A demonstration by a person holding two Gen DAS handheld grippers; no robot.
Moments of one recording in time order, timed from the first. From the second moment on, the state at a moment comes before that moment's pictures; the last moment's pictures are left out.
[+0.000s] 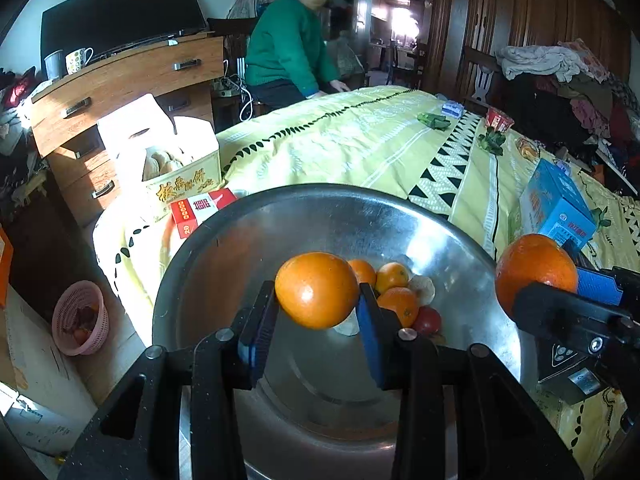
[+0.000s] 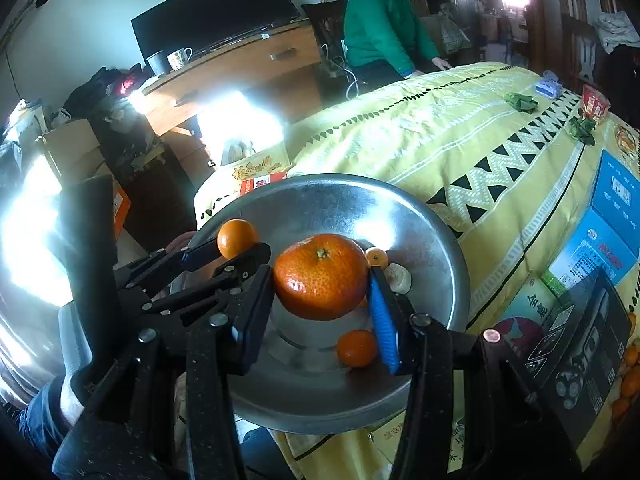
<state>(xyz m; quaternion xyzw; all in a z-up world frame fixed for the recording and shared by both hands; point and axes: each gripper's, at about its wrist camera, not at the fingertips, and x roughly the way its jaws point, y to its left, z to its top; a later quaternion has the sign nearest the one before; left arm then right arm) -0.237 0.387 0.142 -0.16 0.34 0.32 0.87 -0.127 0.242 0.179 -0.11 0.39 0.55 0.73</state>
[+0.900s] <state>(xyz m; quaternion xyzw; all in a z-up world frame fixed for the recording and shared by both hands) -0.228 0.401 0.121 -0.19 0.39 0.30 0.85 -0.124 0.254 0.145 -0.12 0.45 0.53 0.71</state>
